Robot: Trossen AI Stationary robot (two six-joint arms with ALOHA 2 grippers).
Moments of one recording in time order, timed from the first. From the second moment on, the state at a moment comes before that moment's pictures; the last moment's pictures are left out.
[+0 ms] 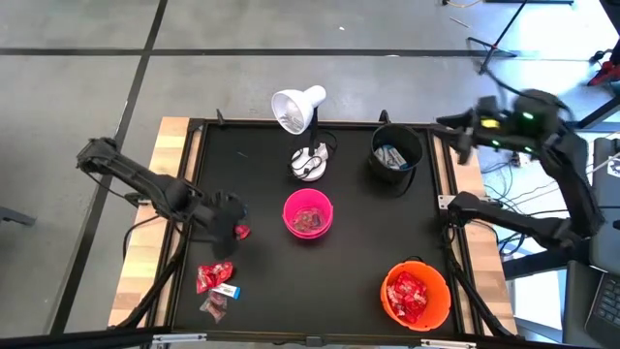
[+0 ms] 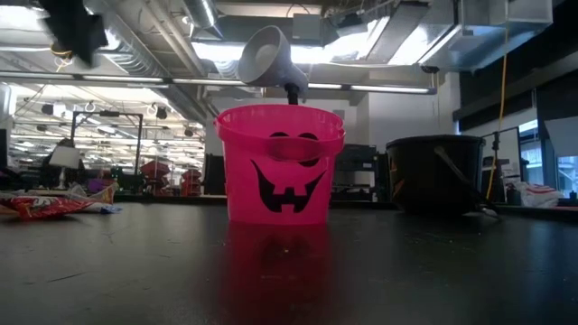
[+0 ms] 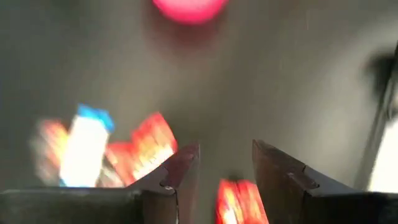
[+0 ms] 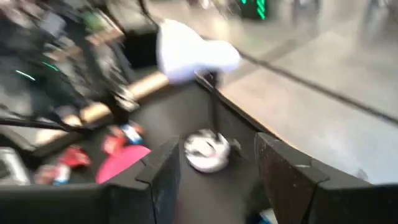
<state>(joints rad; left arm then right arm) -0.43 1.13 0.99 -1.00 -0.14 -0.82 -0.79 0.77 1.43 -1.02 -0.36 0.10</state>
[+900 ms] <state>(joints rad) -0.92 1.69 1.15 -0.77 0.15 -1.02 -0.79 0.69 1.43 -0.92 -0.50 0.12</state>
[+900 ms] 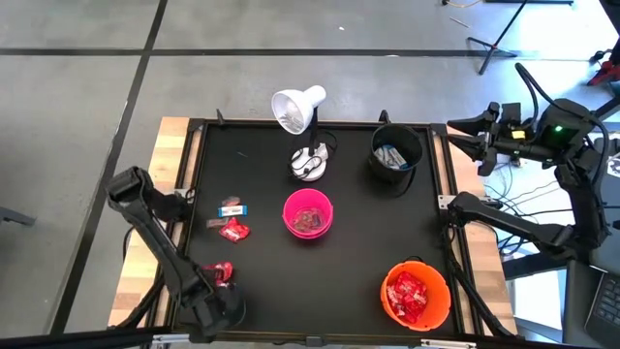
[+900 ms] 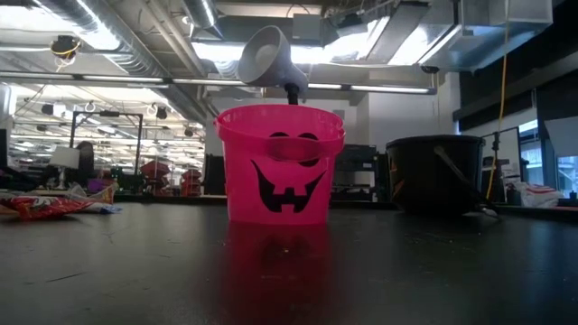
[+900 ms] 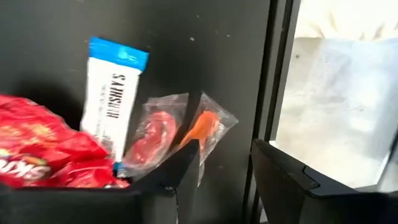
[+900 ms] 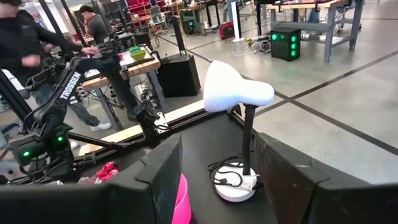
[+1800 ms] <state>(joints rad) -0.90 1.86 1.18 -0.78 0.20 -0.95 -0.79 0.69 1.43 -0.91 -0.51 0.15</state>
